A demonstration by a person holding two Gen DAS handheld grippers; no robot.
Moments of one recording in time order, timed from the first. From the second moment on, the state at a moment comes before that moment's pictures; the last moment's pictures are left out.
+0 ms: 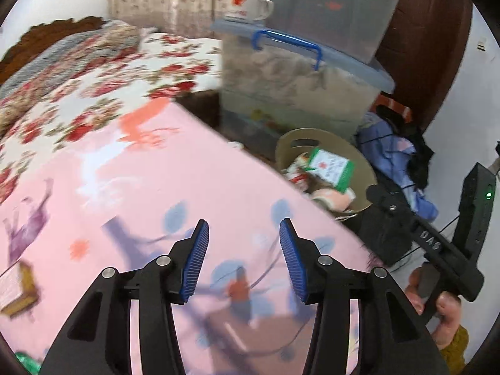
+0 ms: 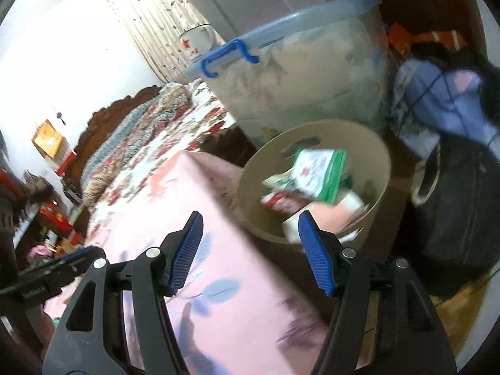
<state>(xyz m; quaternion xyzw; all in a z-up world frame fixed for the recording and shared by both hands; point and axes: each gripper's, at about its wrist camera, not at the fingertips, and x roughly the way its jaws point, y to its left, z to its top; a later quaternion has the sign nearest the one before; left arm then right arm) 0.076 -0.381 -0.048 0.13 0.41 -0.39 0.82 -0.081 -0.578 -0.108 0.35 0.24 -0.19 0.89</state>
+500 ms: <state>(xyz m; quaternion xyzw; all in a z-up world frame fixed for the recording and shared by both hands) 0.066 -0.215 -0.024 0.10 0.37 -0.28 0.88 -0.045 -0.457 -0.080 0.33 0.27 -0.11 0.90</state>
